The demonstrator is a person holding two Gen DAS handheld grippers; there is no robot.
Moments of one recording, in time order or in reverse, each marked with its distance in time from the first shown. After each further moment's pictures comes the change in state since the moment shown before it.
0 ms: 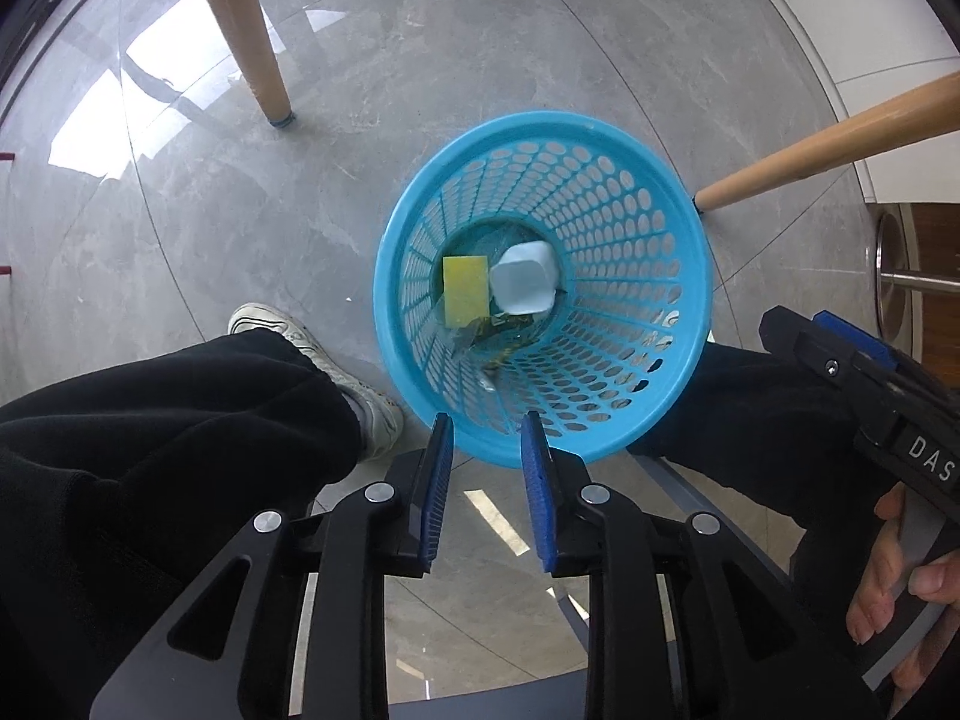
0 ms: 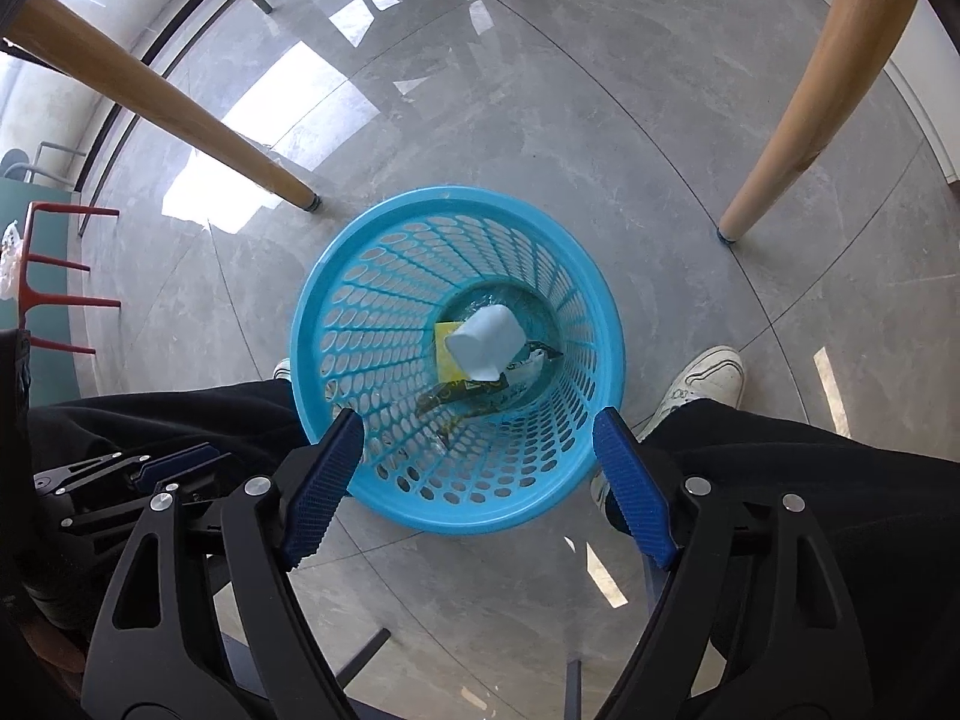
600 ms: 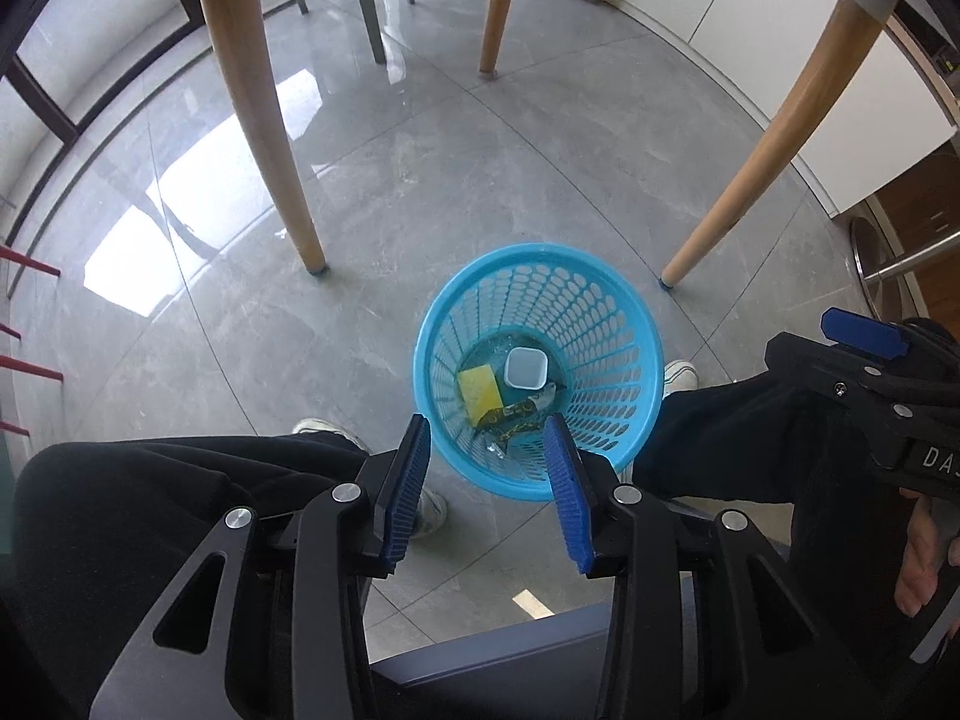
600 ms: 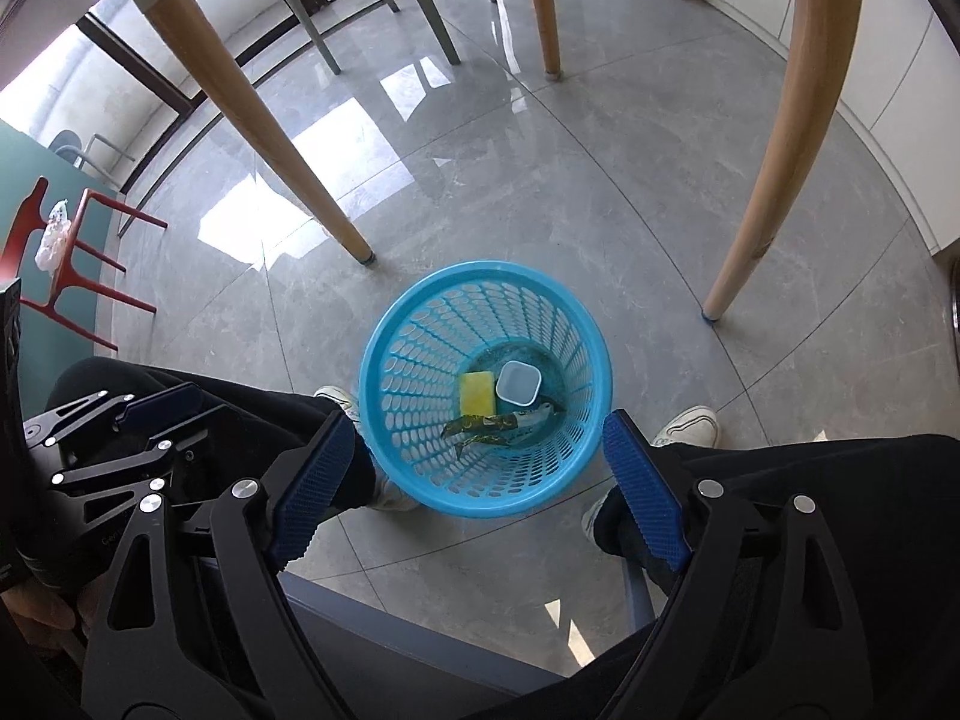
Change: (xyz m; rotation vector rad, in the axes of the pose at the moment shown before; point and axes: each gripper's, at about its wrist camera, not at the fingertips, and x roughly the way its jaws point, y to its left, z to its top) left arm -0.100 -0.025 -0.058 0.174 -0.350 0.091; right arm -0.114 0.022 -0.049 -0.117 -0.213 0.019
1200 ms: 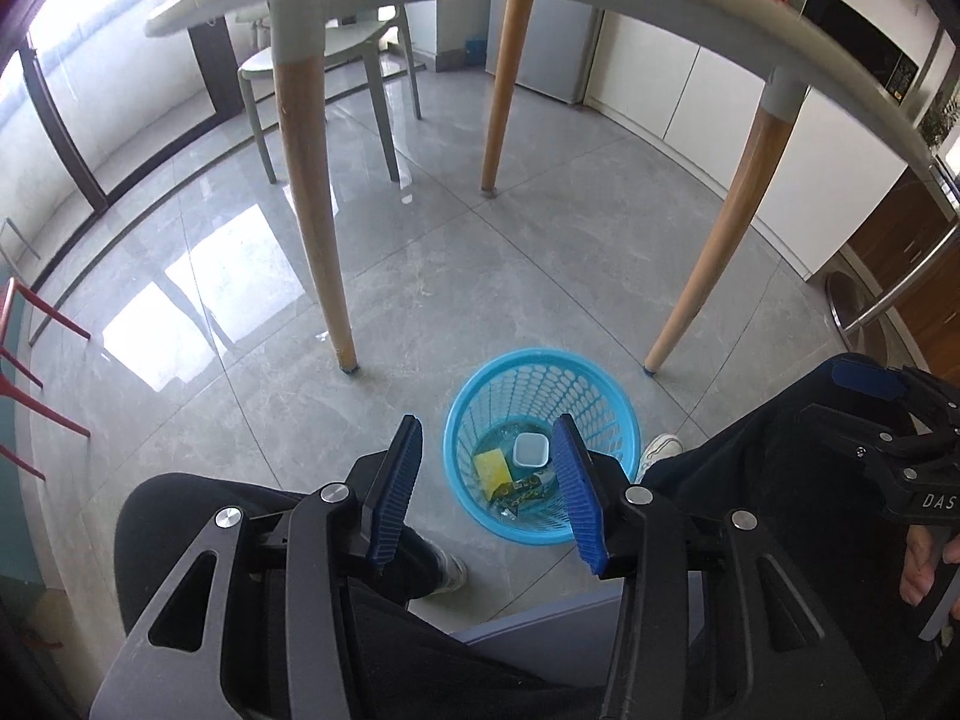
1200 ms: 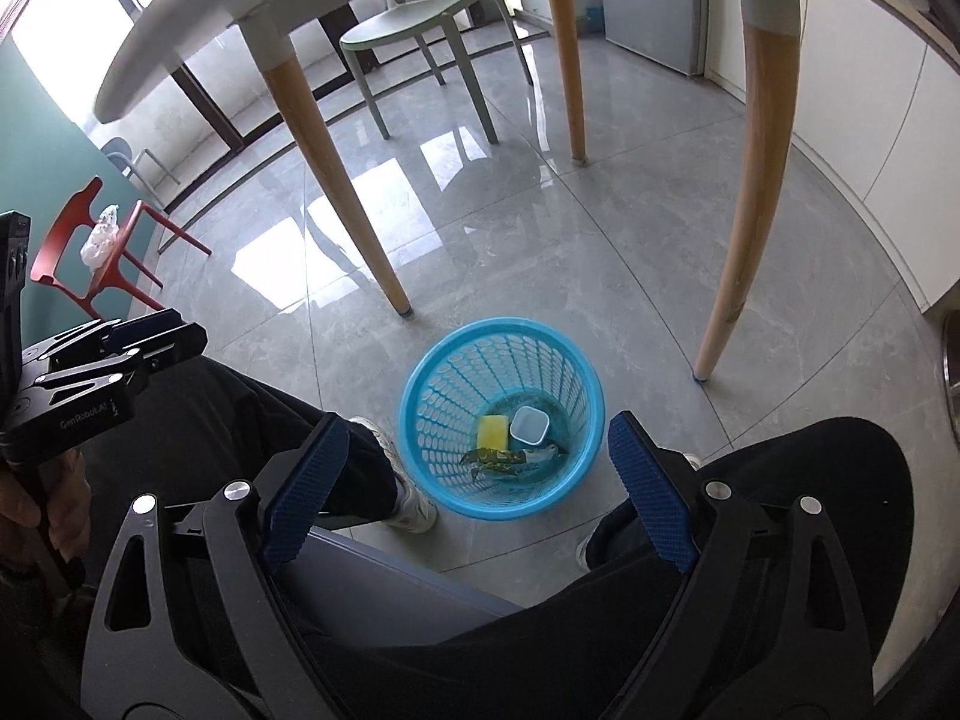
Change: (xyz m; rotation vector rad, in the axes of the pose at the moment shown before) left arm -0.117 0.005 -0.019 0.024 -0.271 0.014; right arm -0.111 0.013 -0.038 -0.089 -0.195 0.049
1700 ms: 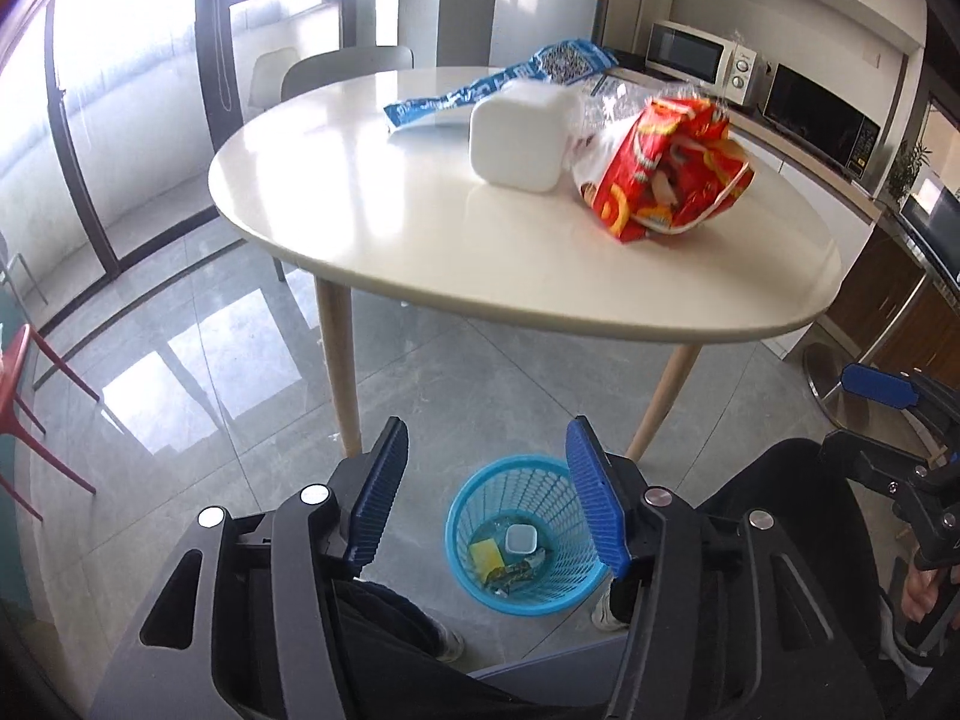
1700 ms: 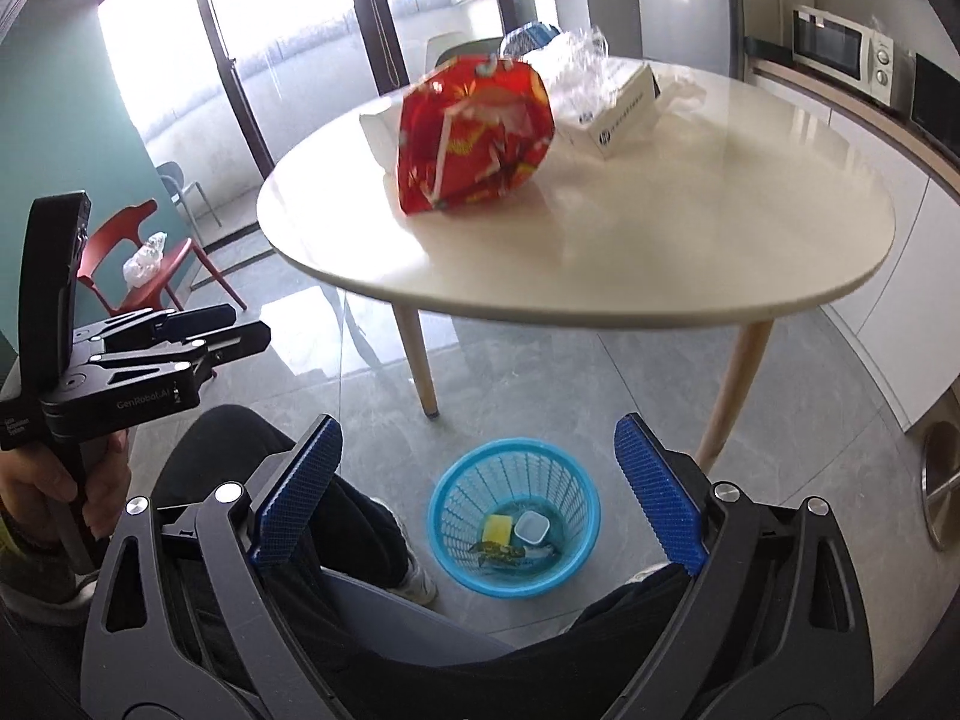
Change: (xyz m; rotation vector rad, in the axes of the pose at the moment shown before) left arm -0.088 0.005 0.031 0.003 -0.246 -0.023; right arm -0.112 0.055 0.033 -0.148 -0.268 0.017
